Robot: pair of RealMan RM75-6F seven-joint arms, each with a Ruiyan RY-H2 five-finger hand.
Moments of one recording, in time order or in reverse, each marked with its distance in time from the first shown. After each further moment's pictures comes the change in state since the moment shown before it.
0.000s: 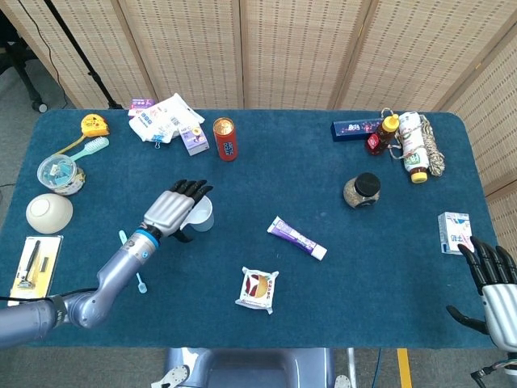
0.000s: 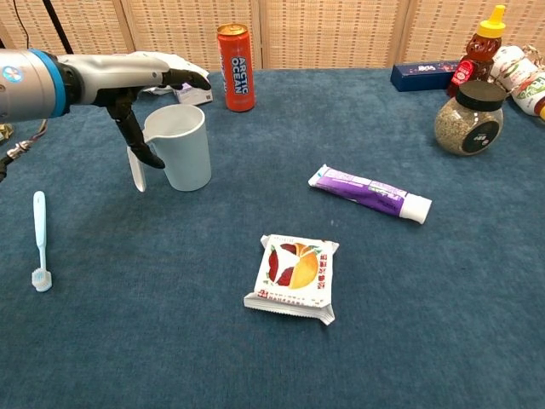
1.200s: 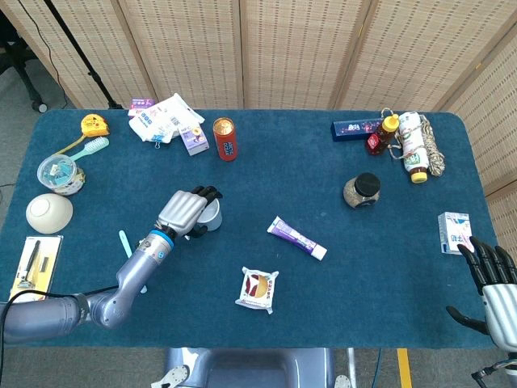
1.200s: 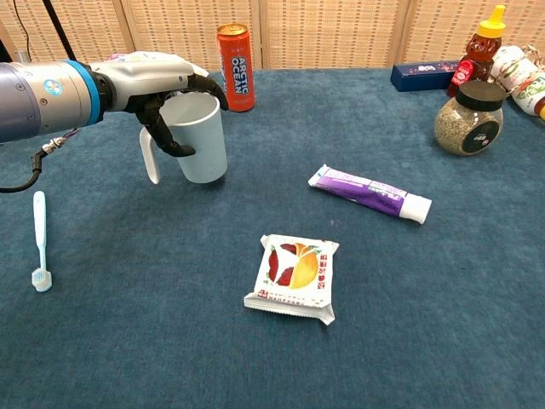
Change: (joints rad) left arm -0.072 -0.079 0.057 0.030 -0.002 0.106 -0.028; right arm 0.002 0.006 -0.002 -0.001 -0.002 -0.004 0.017
